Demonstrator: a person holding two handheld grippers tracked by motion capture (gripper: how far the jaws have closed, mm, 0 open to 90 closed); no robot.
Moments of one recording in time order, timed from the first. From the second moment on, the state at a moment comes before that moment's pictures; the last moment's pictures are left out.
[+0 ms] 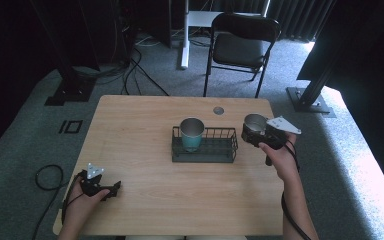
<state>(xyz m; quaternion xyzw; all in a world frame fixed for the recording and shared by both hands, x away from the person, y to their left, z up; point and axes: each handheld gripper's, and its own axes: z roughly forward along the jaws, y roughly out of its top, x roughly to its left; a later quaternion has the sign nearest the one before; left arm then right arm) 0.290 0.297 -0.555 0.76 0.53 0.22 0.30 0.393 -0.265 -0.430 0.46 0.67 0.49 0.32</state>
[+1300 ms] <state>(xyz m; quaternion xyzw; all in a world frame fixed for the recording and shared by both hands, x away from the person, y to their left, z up) 0.290 0.297 -0.555 0.76 0.53 0.22 0.30 0.405 -0.189 -0.433 0.40 0.71 0.52 0.27</state>
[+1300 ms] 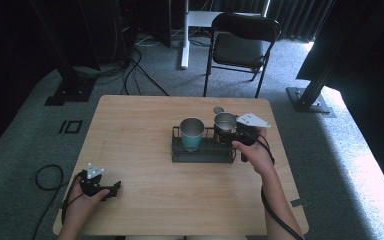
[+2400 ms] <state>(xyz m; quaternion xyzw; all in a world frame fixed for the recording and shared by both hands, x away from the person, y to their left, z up) 0.290 0.297 -0.555 0.76 0.53 0.22 0.30 0.410 -0.165 -0.478 0.40 0.74 0.48 0.26</state>
